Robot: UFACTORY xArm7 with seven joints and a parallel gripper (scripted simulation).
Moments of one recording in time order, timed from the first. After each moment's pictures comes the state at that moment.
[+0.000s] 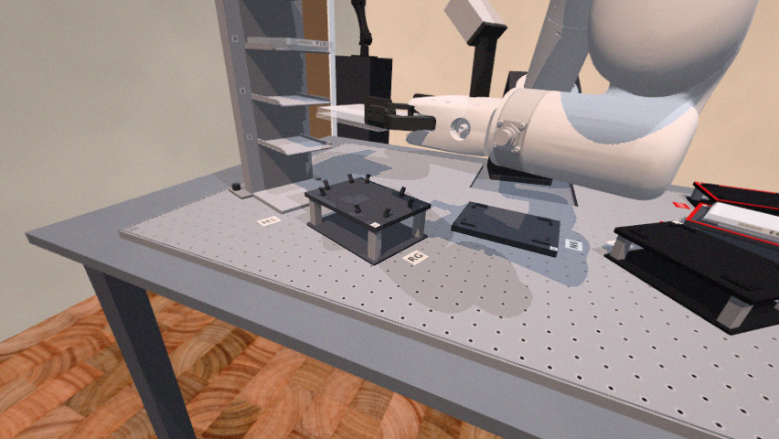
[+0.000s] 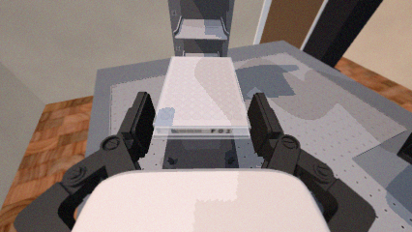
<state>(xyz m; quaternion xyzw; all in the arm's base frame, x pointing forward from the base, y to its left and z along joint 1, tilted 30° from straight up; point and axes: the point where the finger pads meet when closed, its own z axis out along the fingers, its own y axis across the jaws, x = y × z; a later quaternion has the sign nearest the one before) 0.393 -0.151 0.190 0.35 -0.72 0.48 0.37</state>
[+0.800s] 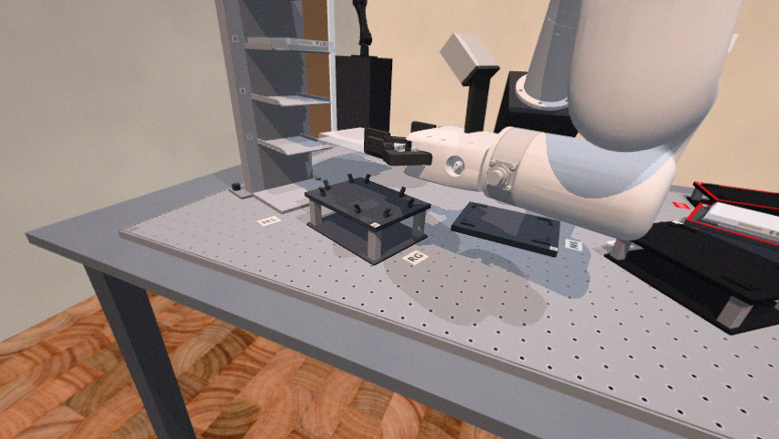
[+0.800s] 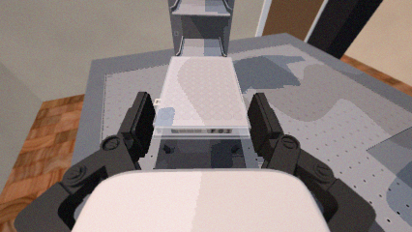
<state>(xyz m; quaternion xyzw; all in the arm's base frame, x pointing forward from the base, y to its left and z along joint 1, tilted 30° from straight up) 0.411 -0.146 0.158 0.35 -0.72 0.48 0.37</state>
